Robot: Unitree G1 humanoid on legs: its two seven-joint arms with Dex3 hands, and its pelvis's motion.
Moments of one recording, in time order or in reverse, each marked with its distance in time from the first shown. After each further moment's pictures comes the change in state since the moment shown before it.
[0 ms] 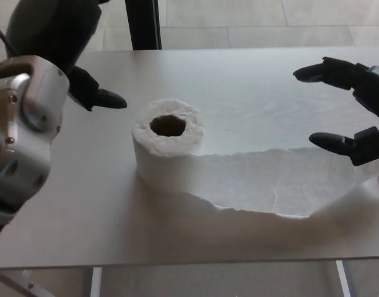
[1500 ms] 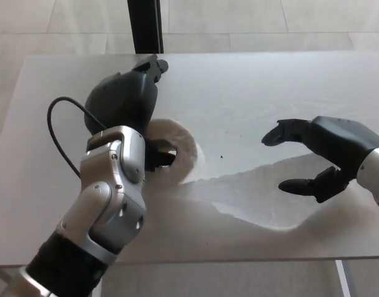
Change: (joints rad) left_arm 0.160 -0.447 -0.008 0.214 0.249 0.135 0.060; right_arm 0.008 0.167 0.119 0.069 -0.291 0.060 0.105
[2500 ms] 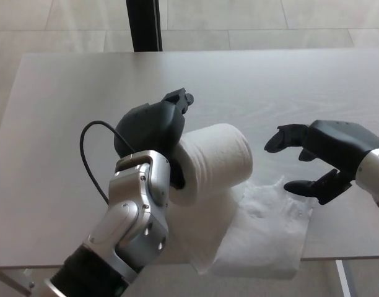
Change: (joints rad) left_arm 0.027 -0.049 -0.077 0.071 0.027 -0.020 0.005; right_arm 0.008 0.018 -0.018 0.030 -0.078 -0.023 0.047
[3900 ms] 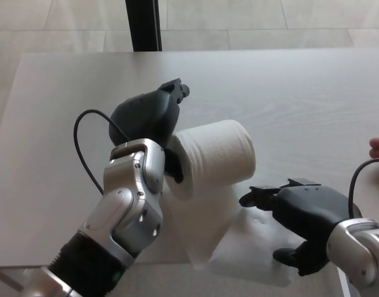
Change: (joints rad) left_arm -0.052 0.003 0.038 0.071 -0.001 -0.049 -0.001; right_arm 0.274 0.043 0.164 -0.346 -0.278 0.226 0.078
